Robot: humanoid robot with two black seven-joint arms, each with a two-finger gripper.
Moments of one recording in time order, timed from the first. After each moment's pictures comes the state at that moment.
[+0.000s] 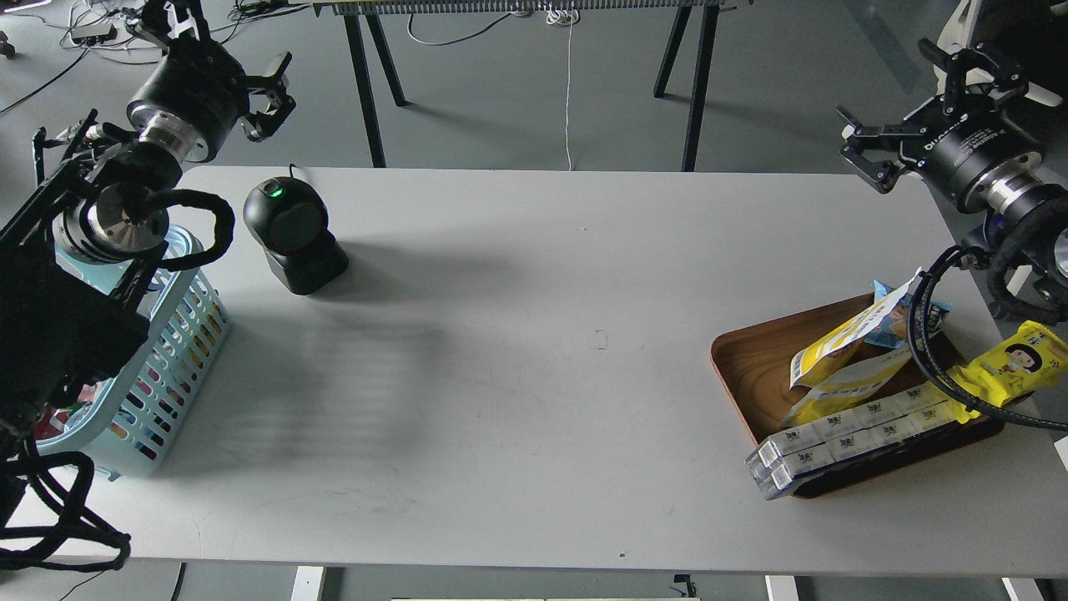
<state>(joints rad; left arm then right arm) -0.79 0.38 -1.06 -0.83 0.17 -0.21 -0.06 0.85 -0.73 0.49 1.01 0.67 0.32 0.04</state>
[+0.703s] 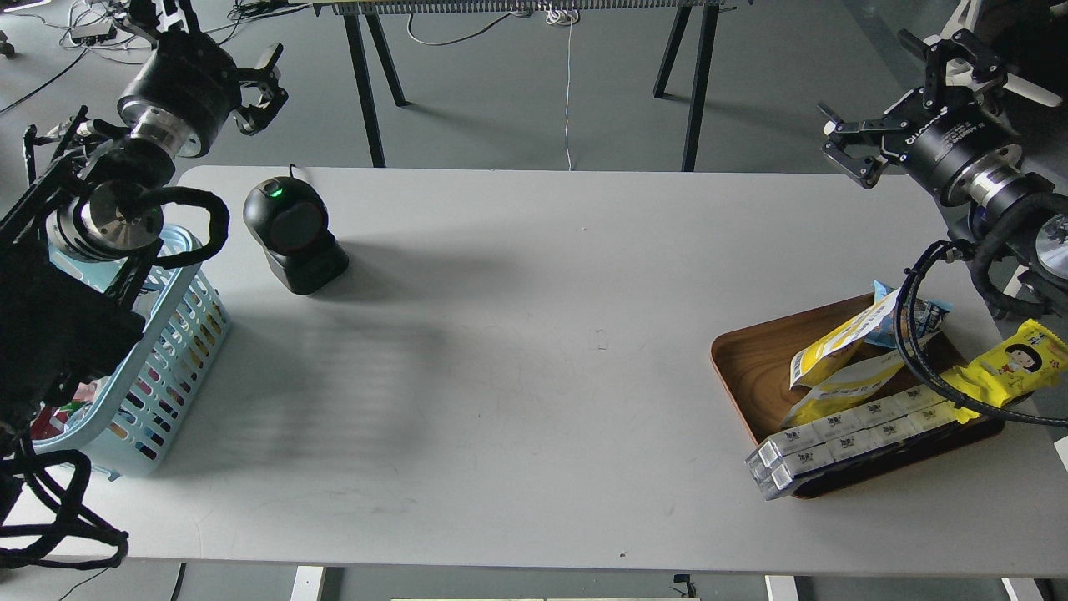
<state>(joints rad) -0.79 0.38 -1.07 -0.83 0.16 -0.22 -0.08 0.87 -0.71 0.50 1.01 0.63 0.31 0.04</state>
